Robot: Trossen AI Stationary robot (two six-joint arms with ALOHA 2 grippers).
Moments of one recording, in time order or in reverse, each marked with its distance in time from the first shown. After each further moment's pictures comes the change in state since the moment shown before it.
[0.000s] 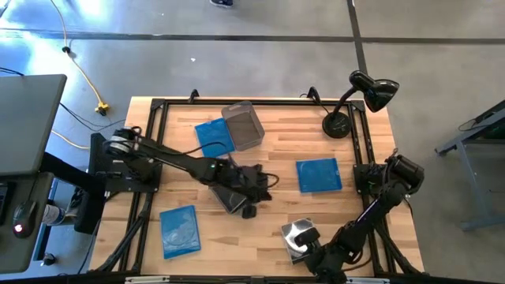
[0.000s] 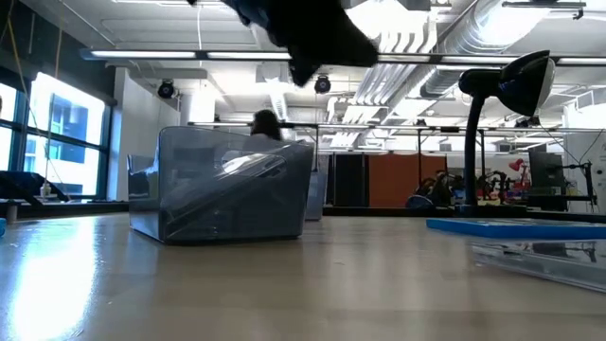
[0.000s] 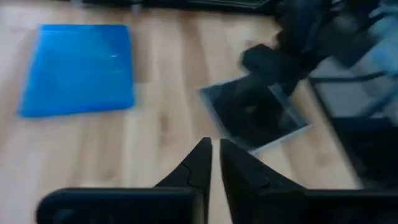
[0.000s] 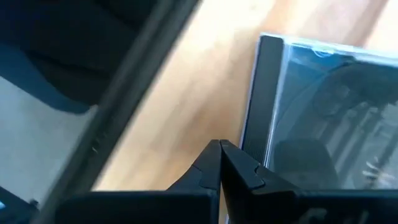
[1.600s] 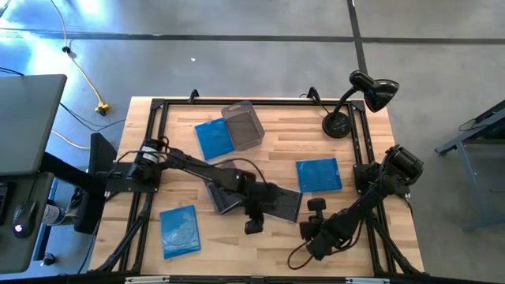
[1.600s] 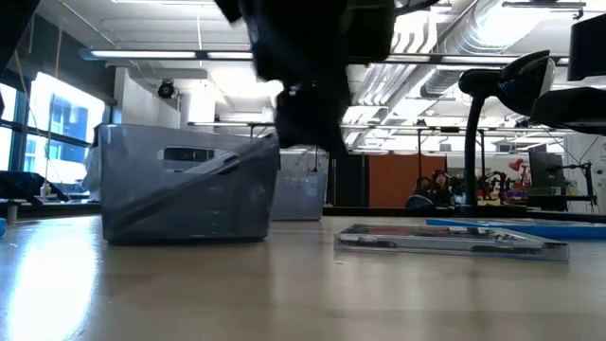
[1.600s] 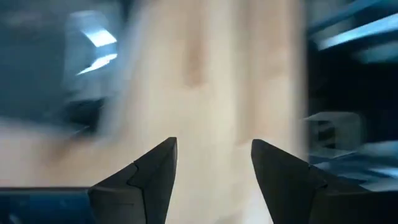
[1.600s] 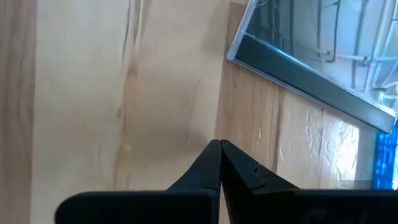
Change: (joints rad) left arm -0.030 0.284 0.308 -0.470 0.327 -0.202; right arm -0.122 -0.076 -0.007 -0.362 0.190 0.265
